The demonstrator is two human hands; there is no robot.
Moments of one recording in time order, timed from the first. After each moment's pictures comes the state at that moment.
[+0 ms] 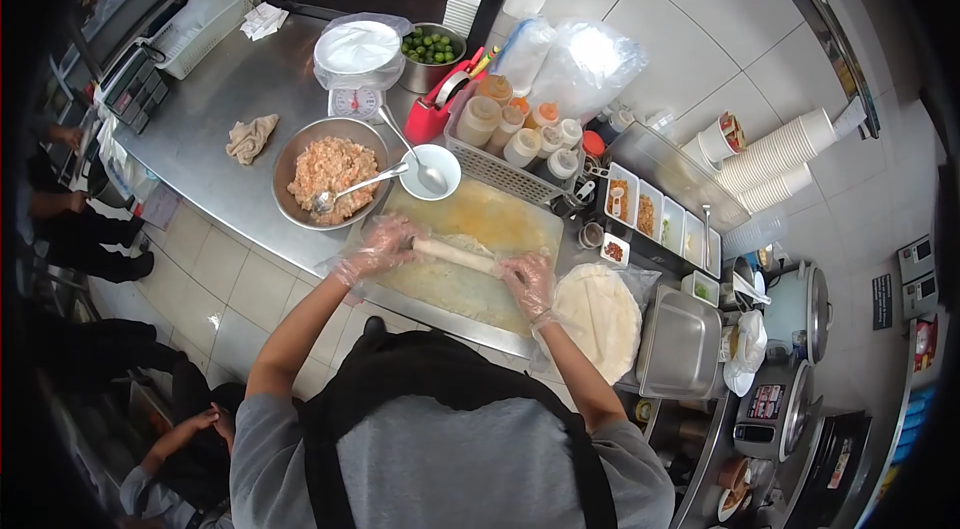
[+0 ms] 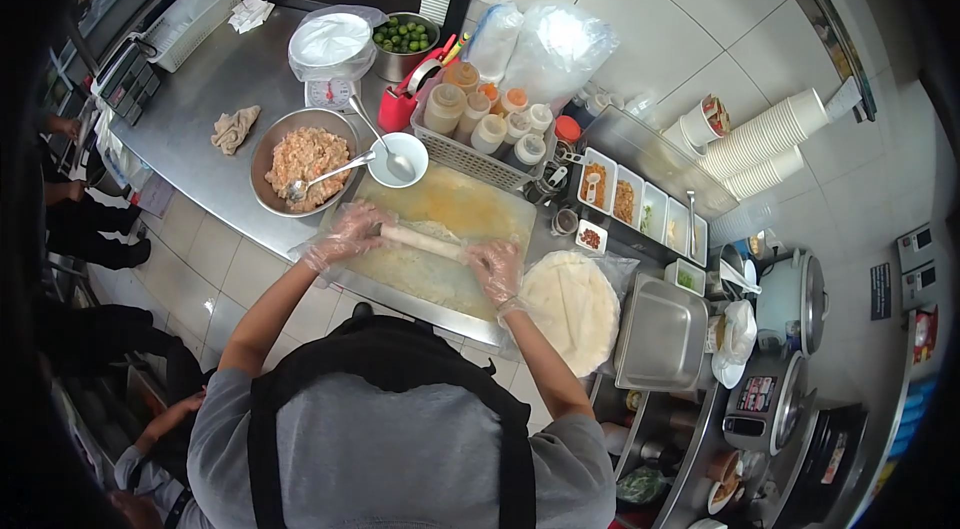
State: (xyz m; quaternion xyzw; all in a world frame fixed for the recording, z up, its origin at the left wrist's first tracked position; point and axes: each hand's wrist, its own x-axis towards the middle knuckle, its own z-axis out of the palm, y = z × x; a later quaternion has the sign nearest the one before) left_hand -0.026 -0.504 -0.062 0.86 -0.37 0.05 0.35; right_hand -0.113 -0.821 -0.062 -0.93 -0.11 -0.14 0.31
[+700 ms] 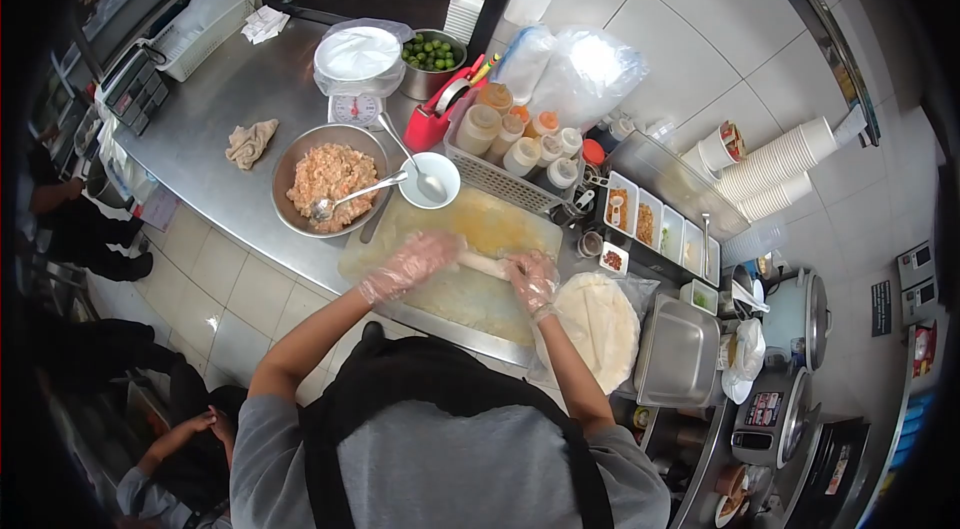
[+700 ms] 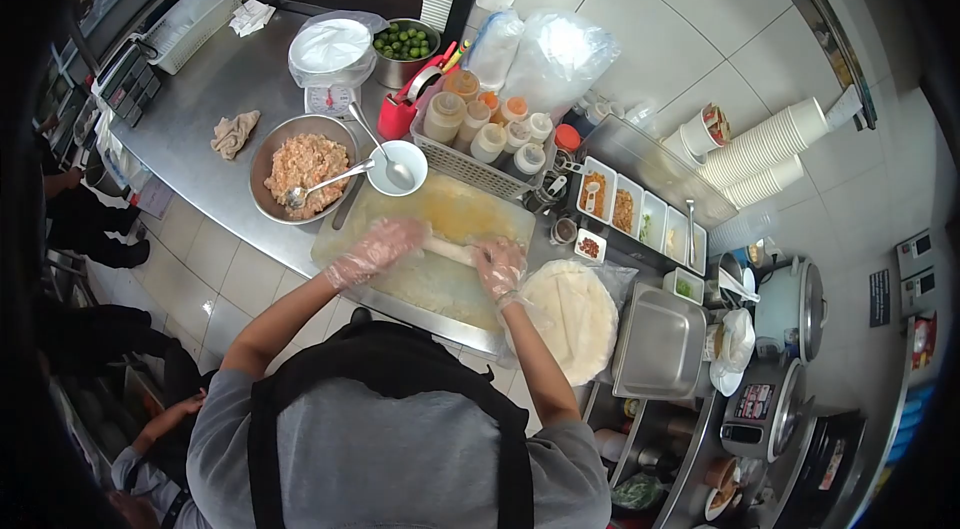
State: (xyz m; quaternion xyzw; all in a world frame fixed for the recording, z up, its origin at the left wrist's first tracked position) left_hand -0.034 -0.552 -0.060 0.84 -0.47 0.15 0.20; right_hand -0.092 -0.819 -0.044 -0.97 0.00 -0.06 0.24
